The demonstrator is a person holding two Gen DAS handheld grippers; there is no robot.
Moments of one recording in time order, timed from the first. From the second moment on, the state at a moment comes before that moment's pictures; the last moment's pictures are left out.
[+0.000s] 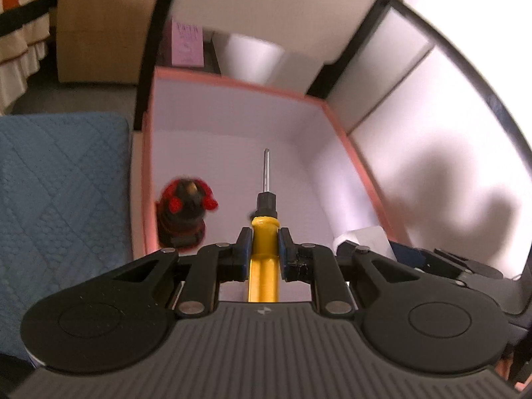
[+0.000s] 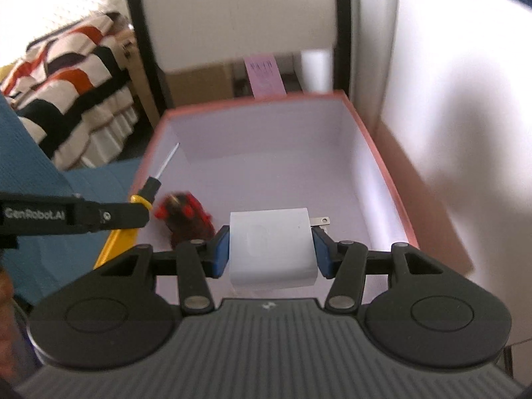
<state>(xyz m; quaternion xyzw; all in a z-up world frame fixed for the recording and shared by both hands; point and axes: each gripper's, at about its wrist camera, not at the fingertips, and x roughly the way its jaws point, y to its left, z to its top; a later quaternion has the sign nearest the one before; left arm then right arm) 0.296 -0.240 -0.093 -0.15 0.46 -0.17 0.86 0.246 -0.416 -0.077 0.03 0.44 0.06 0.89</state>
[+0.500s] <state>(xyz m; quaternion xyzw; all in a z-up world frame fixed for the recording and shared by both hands) 0.293 -0.238 -0.129 -0.16 0.49 -0.16 0.84 0.247 -0.420 -0.131 0.04 0.50 0.07 0.86</state>
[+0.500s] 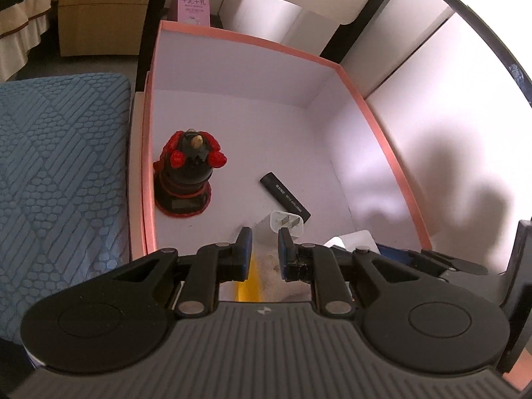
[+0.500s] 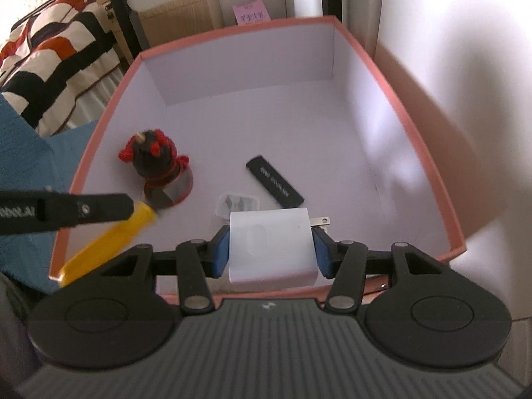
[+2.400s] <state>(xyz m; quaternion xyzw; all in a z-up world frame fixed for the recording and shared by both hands) 0.124 -0.132 0.001 -0.14 0.34 -0.16 0.91 0.095 -0.334 0.009 0.05 0.35 0.06 0.94</state>
